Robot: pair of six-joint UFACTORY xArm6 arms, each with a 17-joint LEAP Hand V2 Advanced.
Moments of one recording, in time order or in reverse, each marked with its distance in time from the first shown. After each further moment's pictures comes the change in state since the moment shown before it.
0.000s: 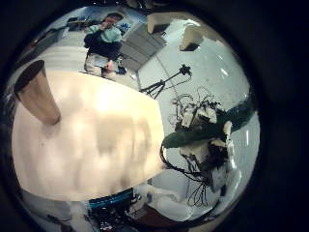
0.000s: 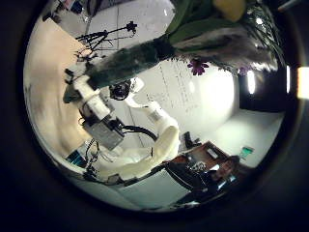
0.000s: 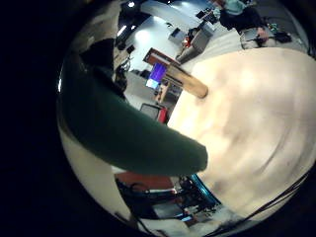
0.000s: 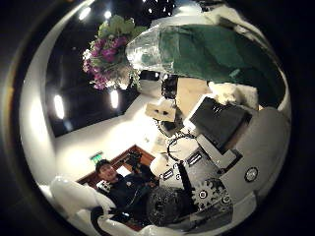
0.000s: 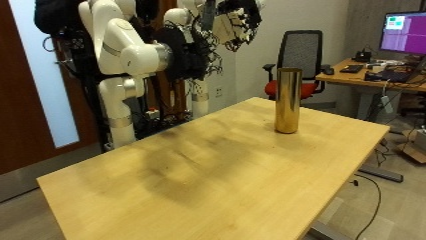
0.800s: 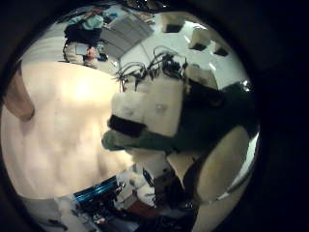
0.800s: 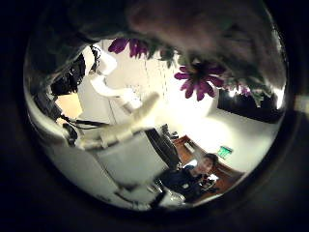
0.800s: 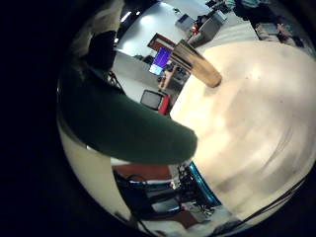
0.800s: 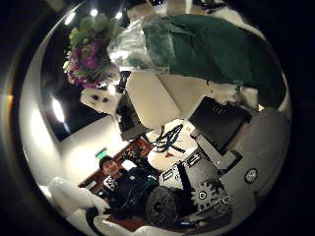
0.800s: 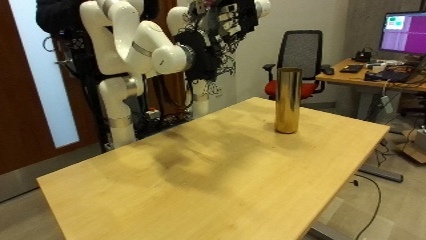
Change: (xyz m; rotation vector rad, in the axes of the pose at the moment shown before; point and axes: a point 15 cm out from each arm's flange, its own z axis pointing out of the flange) left arm 0.016 0.013 0.012 -0.123 0.147 -0.085; right arm 0.027 -0.003 0.043 -0.069 0.026 0.030
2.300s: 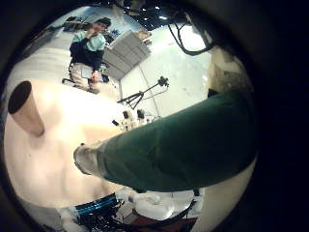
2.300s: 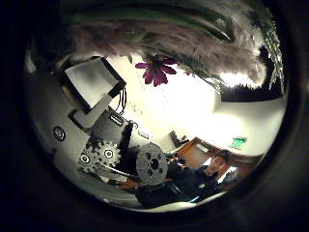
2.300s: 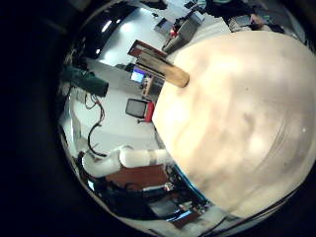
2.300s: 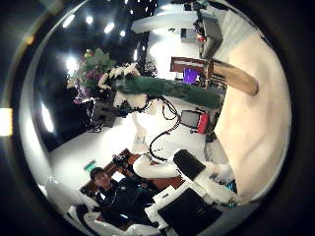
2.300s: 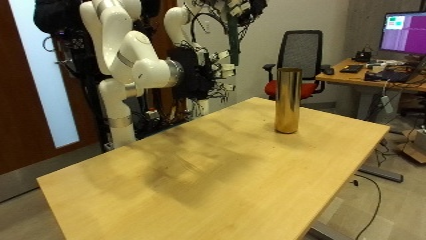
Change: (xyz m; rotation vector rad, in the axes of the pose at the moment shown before) left arm 0.069 -0.026 -0.093 0.323 -0.079 0.256; right arm 0.061 0.009 -0.067 0.109 0.140 0.122
